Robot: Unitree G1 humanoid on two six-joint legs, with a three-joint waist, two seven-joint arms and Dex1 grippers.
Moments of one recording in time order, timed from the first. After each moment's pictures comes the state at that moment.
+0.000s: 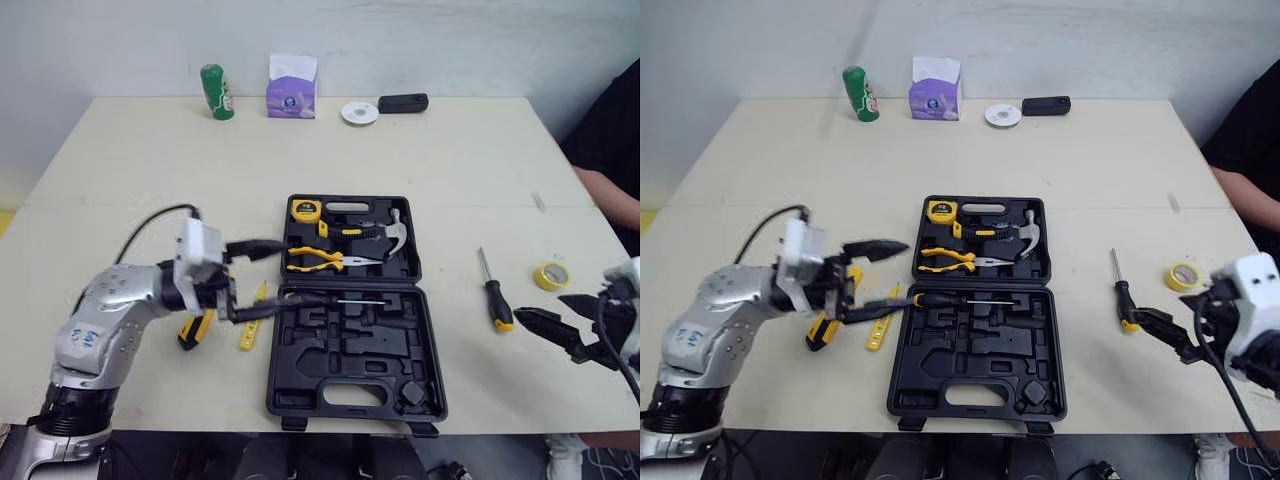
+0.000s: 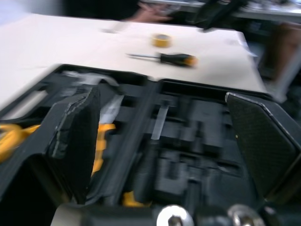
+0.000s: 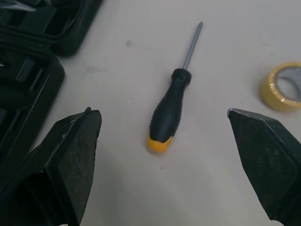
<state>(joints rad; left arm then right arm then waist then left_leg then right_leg) -0.31 0.67 0.02 -0.32 -0.63 0.37 -1.09 0.40 -1.19 -0.77 -0.52 1.32 1.01 0.22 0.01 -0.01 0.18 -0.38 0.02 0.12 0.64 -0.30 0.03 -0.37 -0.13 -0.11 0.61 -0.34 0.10</state>
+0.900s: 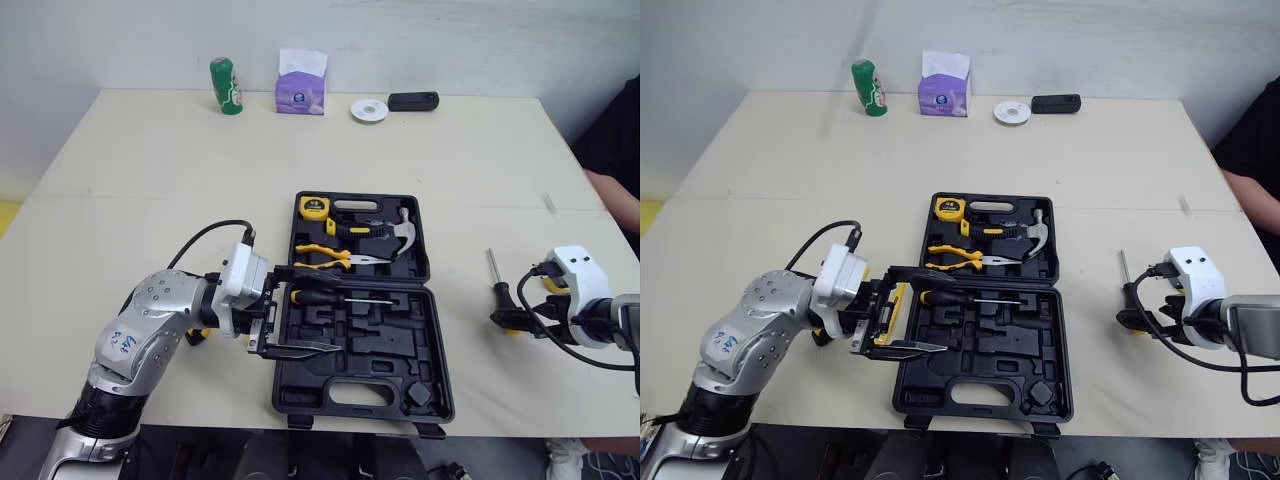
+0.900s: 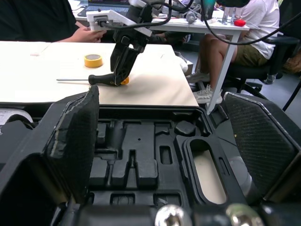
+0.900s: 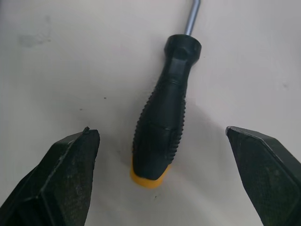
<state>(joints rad) -0.34 0.60 -0.08 -0.40 -0.65 0.40 -1.12 -0.19 -1.14 -0.25 -0.19 1.15 1.33 0.13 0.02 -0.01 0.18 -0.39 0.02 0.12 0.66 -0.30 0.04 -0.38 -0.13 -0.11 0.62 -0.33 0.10</state>
